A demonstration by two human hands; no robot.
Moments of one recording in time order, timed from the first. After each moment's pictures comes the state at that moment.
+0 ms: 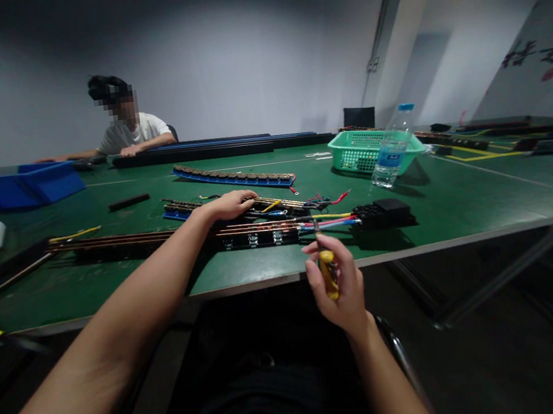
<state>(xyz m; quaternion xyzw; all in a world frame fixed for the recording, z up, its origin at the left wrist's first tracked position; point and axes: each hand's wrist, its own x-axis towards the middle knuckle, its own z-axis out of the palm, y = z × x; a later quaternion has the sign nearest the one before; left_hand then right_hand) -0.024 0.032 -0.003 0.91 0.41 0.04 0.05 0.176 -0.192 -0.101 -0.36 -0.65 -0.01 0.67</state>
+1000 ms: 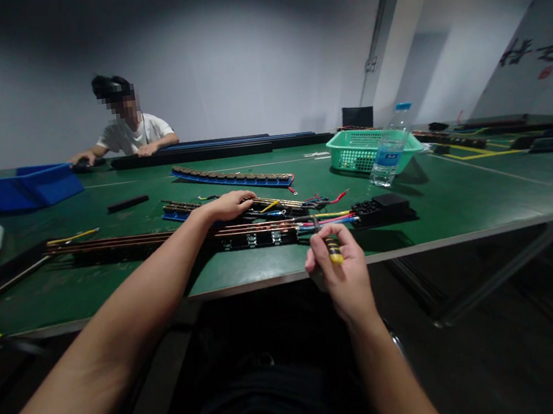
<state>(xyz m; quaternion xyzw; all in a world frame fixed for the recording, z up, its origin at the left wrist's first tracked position) -0.024 0.032 -0.003 0.91 0.40 0.04 0.05 0.164 -0.198 -0.056 -0.40 -0.45 0.35 0.72</state>
